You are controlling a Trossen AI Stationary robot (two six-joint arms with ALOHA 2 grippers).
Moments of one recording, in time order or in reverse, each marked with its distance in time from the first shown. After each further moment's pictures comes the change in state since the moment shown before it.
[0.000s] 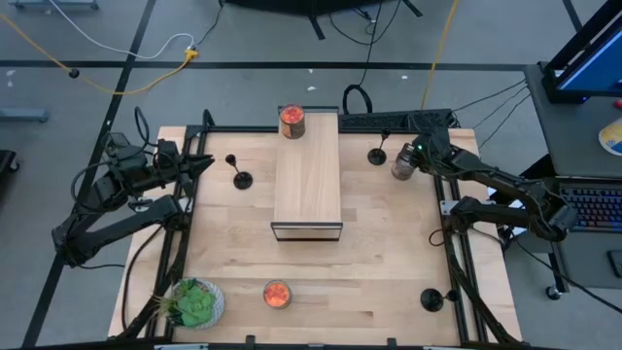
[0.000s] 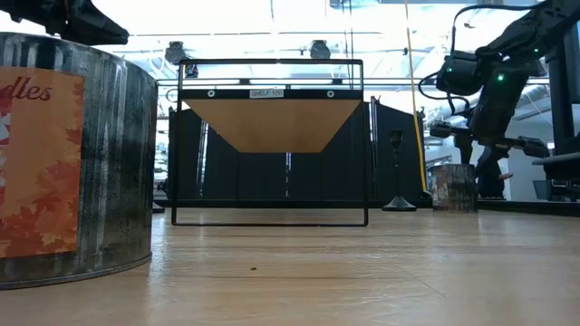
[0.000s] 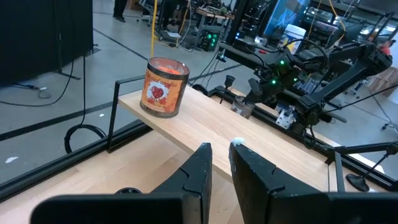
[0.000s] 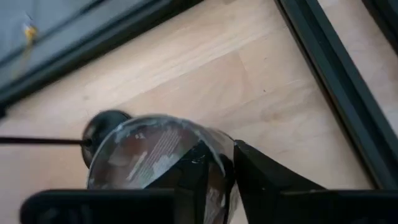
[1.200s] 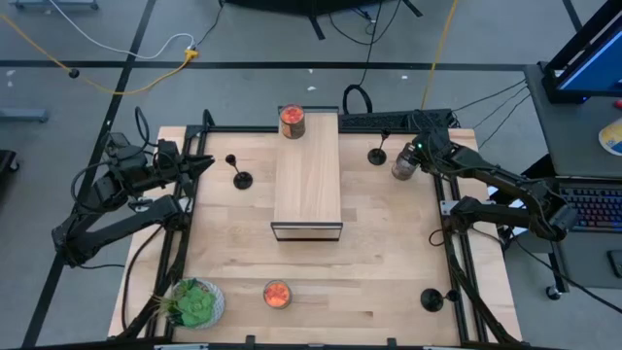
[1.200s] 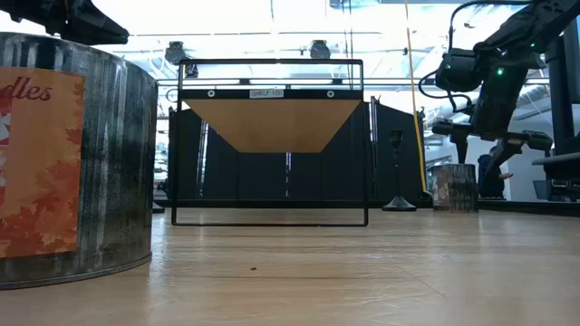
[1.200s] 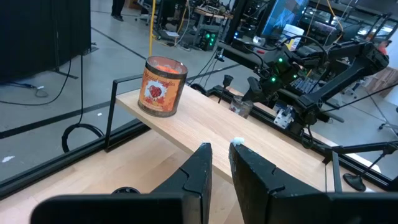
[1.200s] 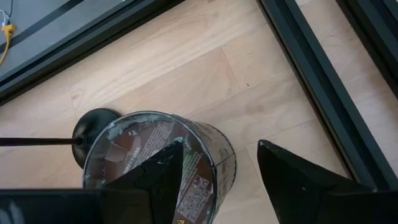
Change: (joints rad) left arm 0.000 0.000 0.000 0.000 0.006 -0.005; right arm -0.001 -0.013 0.065 -0.092 0.021 0.026
